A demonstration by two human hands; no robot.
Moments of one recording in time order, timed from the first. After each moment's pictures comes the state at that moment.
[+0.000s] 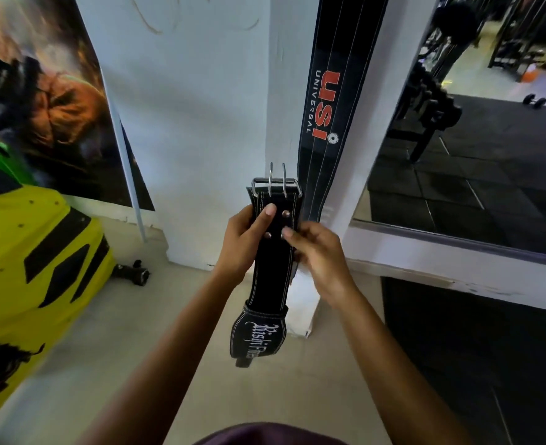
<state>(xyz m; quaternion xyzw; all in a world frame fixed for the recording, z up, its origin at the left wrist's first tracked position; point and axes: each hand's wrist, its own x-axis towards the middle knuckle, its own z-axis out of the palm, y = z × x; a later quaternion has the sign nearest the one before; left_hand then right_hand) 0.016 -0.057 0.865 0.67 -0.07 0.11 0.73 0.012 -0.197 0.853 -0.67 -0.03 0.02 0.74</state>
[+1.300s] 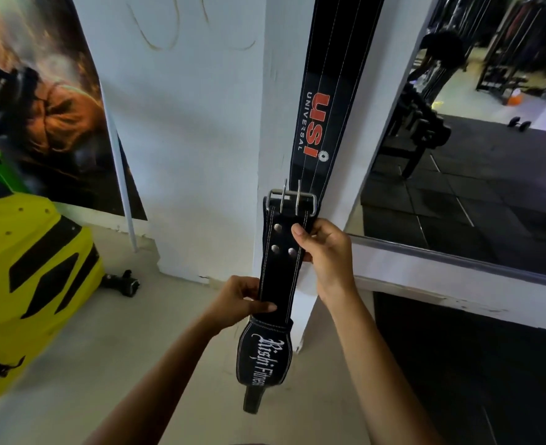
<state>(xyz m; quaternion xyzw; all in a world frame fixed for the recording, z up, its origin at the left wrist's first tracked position) 0.005 -0.039 0.780 0.77 -0.10 -0.11 0.62 0.025 -0.211 0.869 -0.64 -0.02 -0.09 0.76</state>
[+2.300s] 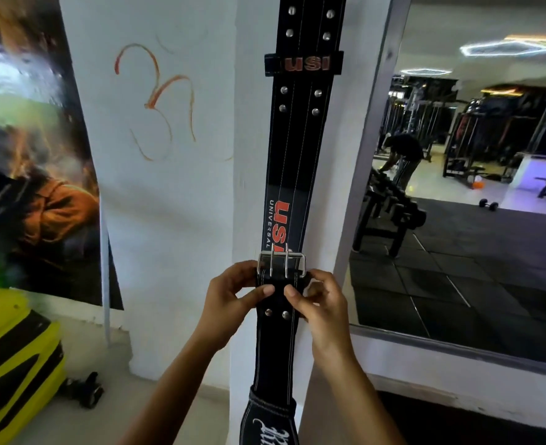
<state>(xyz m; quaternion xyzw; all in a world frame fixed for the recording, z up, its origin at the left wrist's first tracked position) 0.079 -0.098 0.922 0.68 -0.16 0.16 0.70 0.070 -0.263 0.915 -0.67 -0.06 -0.16 0.73</state>
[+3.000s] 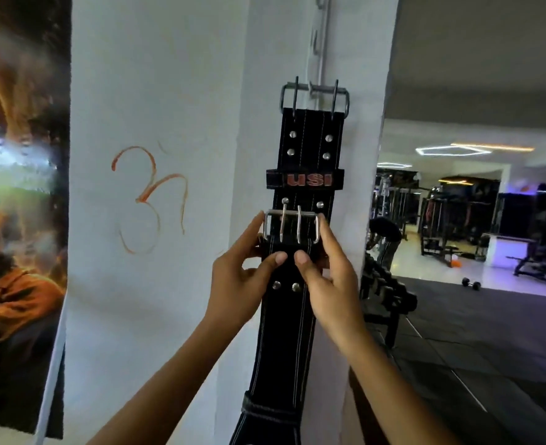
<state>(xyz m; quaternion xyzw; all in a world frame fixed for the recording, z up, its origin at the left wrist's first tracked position) 0.174 -0.102 1.099 0.67 -0.27 0.40 0.56 0.171 -0.244 1.102 -0.71 -0.25 -0.35 0.55</state>
